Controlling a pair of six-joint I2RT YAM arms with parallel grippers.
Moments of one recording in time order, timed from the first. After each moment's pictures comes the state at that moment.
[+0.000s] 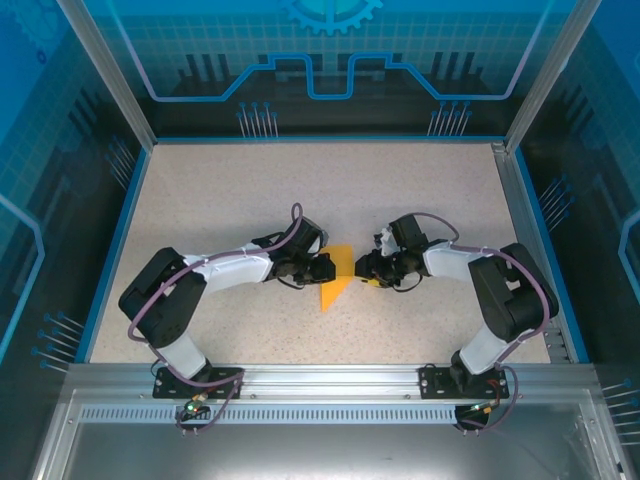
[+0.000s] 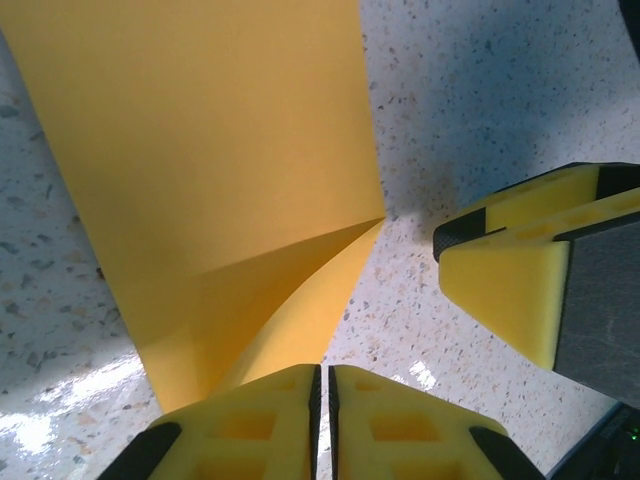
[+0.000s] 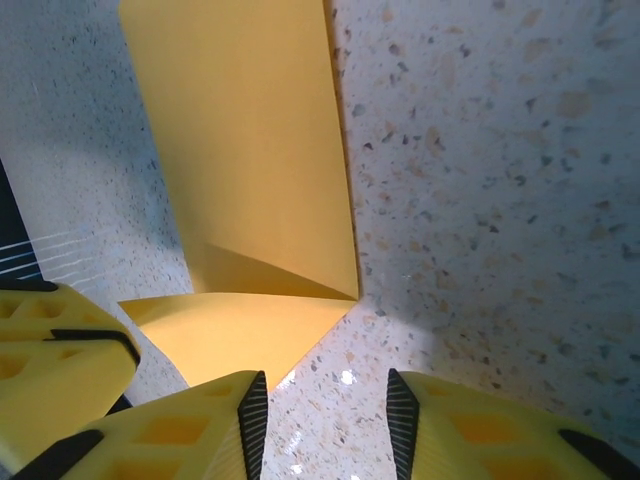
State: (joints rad) left arm -0.67 1.67 0.93 -0.25 0.32 -0.77; right arm 0.39 1.64 0.73 -0.18 -0.63 0.67
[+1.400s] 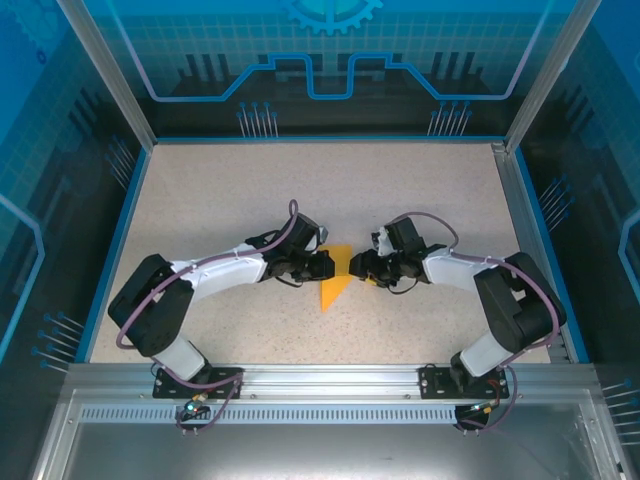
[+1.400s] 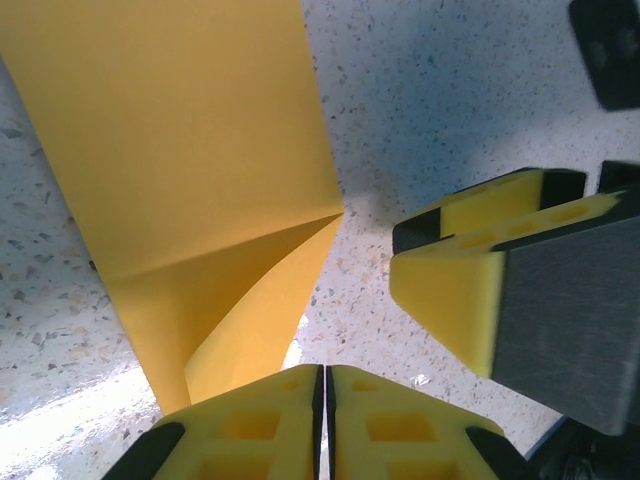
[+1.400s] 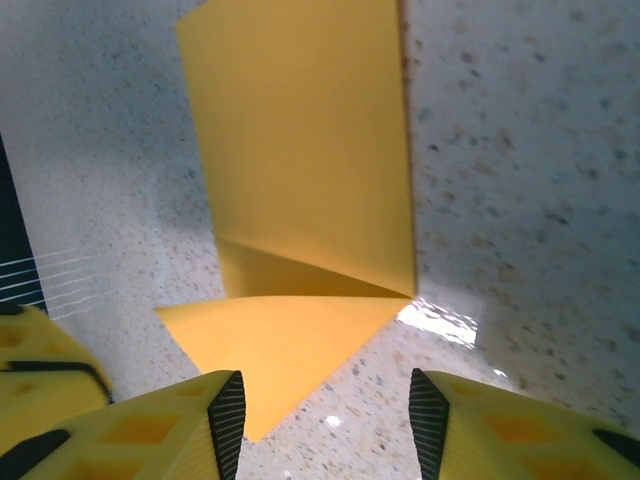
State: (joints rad) left arm -0.67 1.61 0.93 -0.27 0.32 -0.74; right arm 0.45 1.58 0.71 -0.12 -0.55 0.74
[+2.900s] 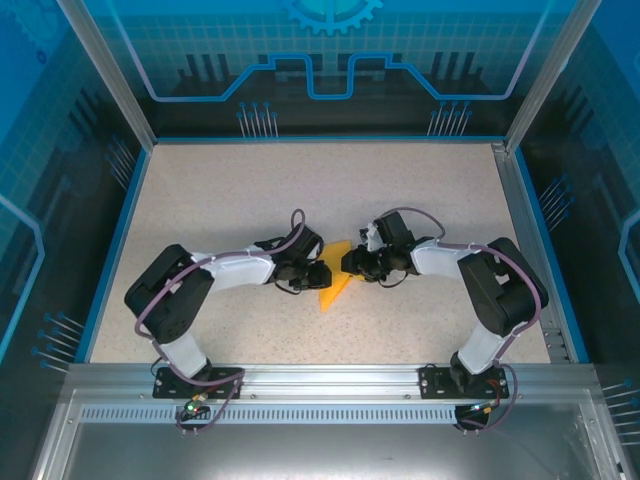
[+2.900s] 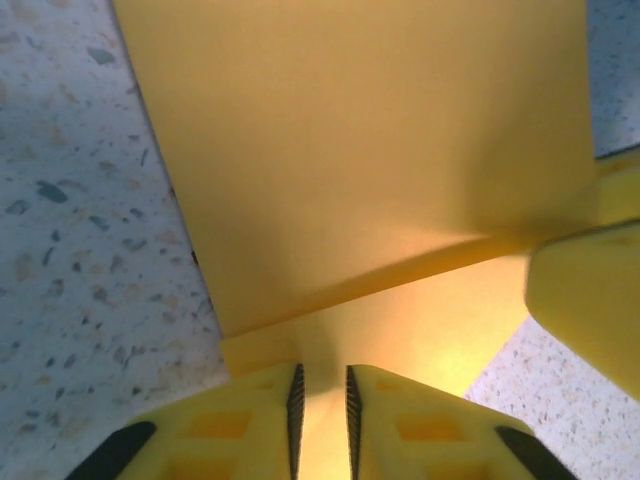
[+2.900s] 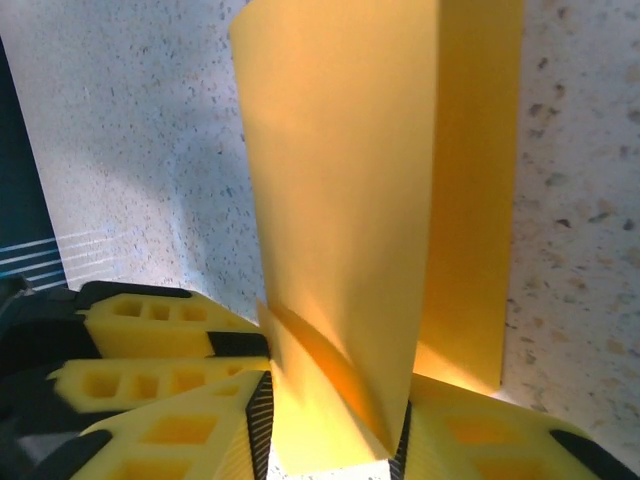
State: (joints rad) left arm -0.67 1.69 0.89 -0.26 0.26 -0.73; right arm 0.47 1.70 0.80 -0.09 -0.62 0.73
